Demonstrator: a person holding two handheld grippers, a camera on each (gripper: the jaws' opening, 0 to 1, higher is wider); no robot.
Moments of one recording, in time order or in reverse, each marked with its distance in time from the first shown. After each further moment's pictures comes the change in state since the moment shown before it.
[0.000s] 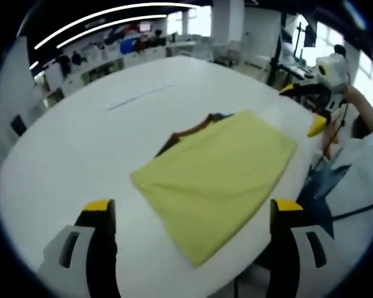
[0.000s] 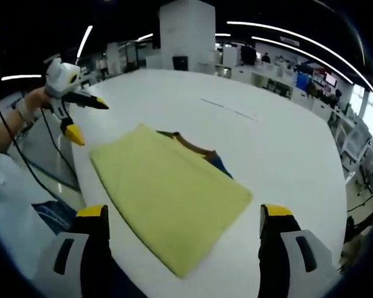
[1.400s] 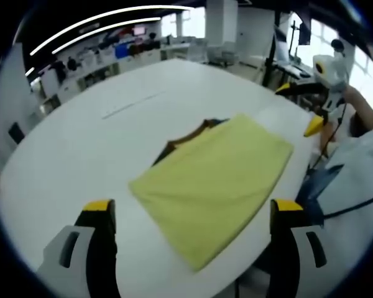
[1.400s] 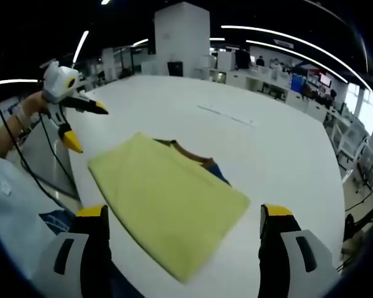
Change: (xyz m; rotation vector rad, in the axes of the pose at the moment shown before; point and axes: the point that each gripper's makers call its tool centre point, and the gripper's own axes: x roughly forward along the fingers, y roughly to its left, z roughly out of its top) left arm 0.001 -0.004 0.015 0.027 -0.016 -0.035; right arm 0.002 -0.002 0.012 0.017 -0.035 -0.025
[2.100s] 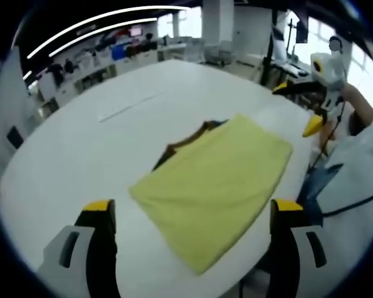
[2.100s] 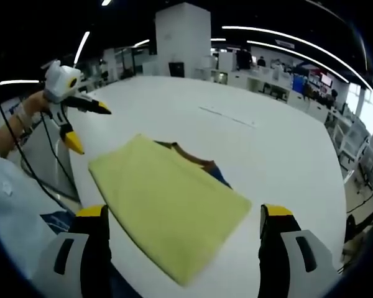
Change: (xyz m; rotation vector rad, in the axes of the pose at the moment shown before) left arm 0.003 0.004 0.006 0.024 0.008 0.008; right arm 0.003 0.000 0.003 0.002 0.000 0.010
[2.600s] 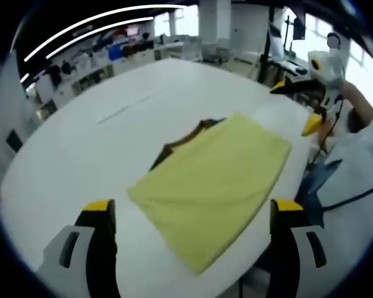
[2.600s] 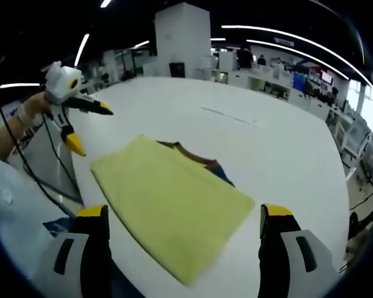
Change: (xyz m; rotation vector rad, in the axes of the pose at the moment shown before) left arm 0.000 -0.004 0.002 0.023 0.016 -0.006; right arm 0.000 0.004 -0.001 0.019 -0.012 0.013
